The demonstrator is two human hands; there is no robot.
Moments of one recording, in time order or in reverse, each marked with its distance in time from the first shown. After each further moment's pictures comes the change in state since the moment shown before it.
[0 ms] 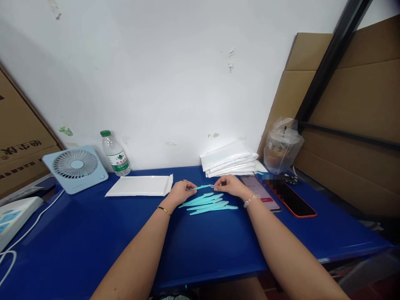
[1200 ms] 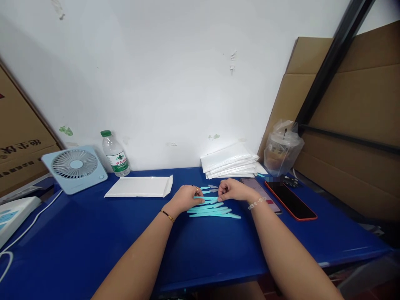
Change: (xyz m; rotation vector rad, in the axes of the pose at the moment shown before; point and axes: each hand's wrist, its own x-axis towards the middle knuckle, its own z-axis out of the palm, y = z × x) left_hand -0.010 0.038 0.001 0.382 -0.312 0.107; right_hand -0.011 -0.021 -0.014 -0.120 -0.242 0.030
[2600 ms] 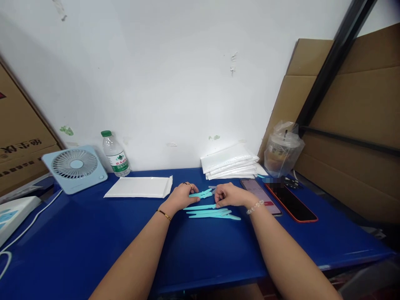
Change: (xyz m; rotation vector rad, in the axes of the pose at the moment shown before) left_hand 0.001 -0.015 -0.001 -0.003 0.082 -0.115; right_hand -0.003 -0.013 0.006 -0.215 -0.077 -0.120
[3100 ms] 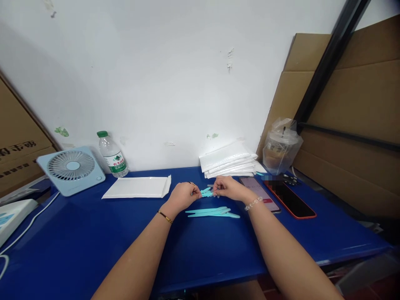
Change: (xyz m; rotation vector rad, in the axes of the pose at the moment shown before) left_hand -0.003 0.023 -0.011 0.081 -0.014 0.062; right_hand 0.004 0.011 0.001 0.090 0.259 -0.012
